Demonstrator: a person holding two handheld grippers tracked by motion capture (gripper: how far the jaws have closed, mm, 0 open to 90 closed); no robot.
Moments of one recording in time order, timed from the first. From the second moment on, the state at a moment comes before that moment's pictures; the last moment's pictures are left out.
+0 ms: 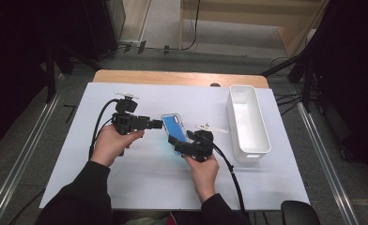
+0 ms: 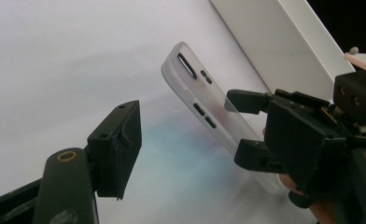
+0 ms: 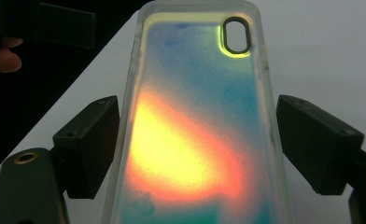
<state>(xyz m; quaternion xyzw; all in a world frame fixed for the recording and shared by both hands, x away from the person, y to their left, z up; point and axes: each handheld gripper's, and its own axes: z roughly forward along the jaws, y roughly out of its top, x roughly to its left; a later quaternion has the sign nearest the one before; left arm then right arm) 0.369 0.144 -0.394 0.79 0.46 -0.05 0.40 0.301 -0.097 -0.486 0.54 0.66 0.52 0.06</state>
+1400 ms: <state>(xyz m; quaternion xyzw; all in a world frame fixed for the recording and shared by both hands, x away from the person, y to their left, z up) 0.398 0.122 -0.408 0.75 0.54 -0.05 0.38 0.296 -0.082 -0.491 0.55 0.62 0.56 0.05</state>
